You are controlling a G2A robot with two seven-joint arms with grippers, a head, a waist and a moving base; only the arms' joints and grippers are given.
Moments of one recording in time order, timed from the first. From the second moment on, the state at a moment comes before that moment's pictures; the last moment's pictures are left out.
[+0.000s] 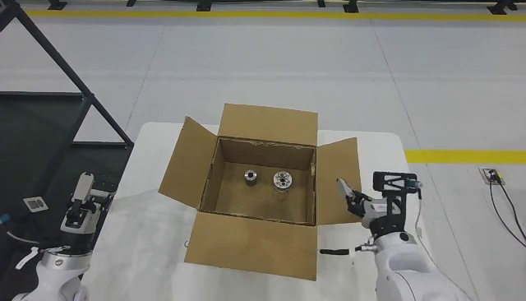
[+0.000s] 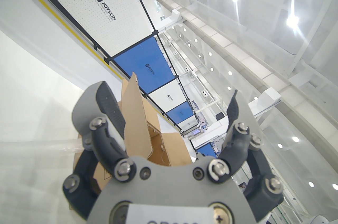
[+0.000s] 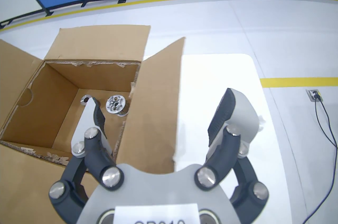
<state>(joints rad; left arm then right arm) 1.47 -1.16 -1.86 -1.79 -0.19 -0.48 -0.26 -1.42 -1.50 1.46 -2.21 -1.46 0.21 0.62</state>
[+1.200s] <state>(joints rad) 1.47 -1.16 -1.86 -1.79 -0.19 -0.48 -0.26 -1.18 -1.43 1.76 -1.60 -1.31 0.02 0.64</state>
